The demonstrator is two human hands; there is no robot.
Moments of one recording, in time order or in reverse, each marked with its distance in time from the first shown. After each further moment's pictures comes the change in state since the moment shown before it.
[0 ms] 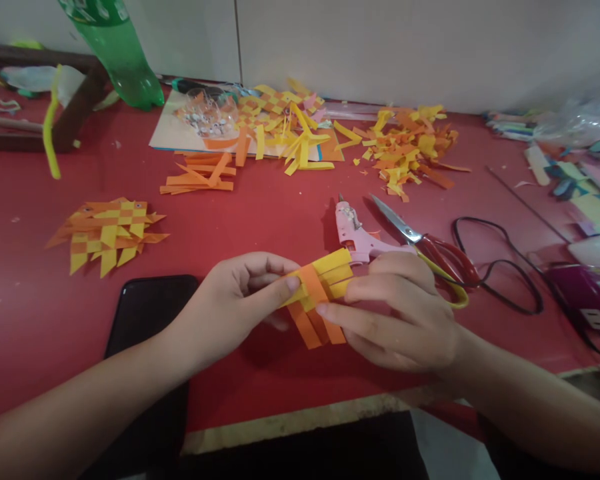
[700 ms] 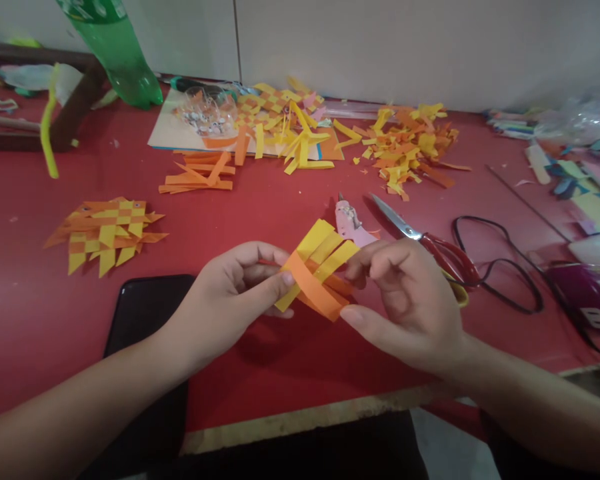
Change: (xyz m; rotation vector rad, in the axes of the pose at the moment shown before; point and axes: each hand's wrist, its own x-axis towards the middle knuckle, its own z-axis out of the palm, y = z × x) left_hand 0.000 -0.001 0.002 -0.169 0.032 0.064; right_hand -0.004 -0.008 0.010 0.600 0.144 0.641
